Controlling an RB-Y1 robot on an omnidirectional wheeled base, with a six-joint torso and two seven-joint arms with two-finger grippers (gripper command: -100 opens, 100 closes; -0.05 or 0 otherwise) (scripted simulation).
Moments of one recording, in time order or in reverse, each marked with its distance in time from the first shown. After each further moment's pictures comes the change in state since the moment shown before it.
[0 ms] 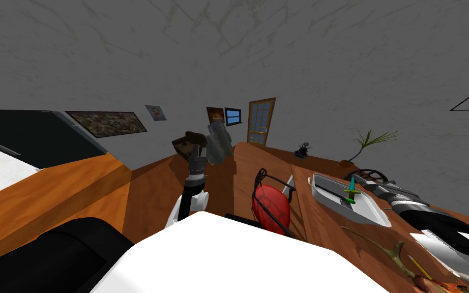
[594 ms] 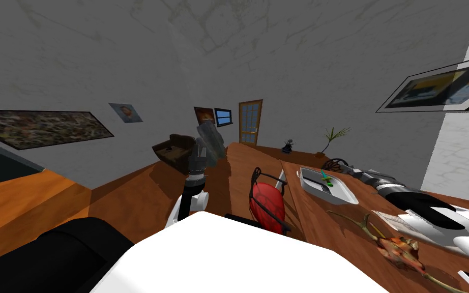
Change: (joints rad) left arm 0.000 0.000 0.000 0.000 0.000 0.000 0.000; right arm -0.214 -0.069 0.143 0.172 0.090 -0.094 -0.096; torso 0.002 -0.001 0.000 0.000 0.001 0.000
